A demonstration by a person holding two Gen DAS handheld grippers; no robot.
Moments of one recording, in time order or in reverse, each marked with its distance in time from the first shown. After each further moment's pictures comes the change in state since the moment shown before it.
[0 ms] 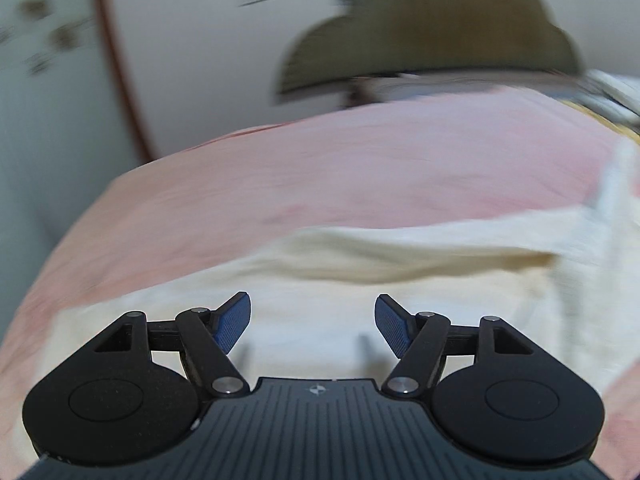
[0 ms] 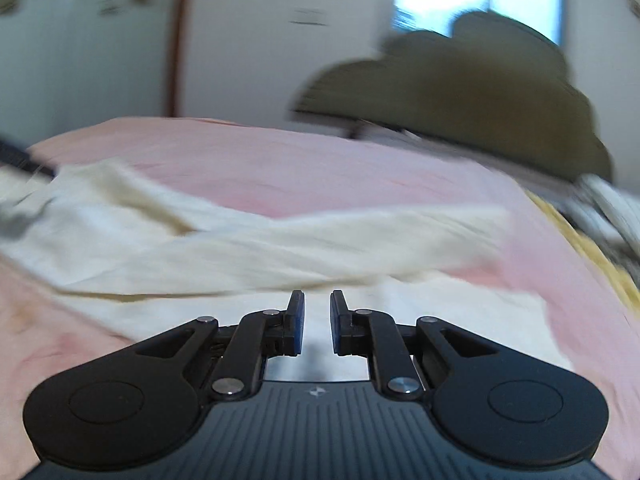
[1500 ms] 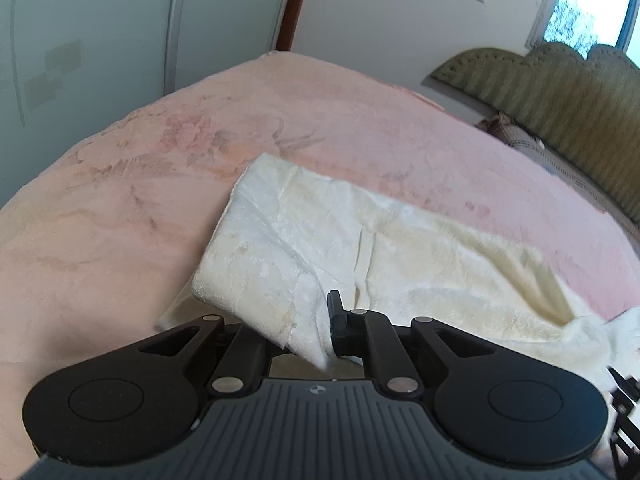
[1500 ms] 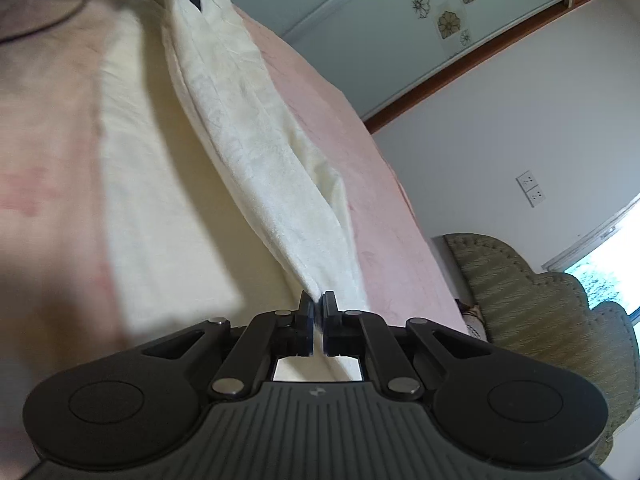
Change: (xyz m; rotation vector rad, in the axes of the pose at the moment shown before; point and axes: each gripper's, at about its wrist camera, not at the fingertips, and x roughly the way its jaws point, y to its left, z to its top) left arm -0.022 0.207 -0.091 -0.644 0.156 0.092; right arm 0.046 0.220 0.020 -1.037 -0.183 0.216
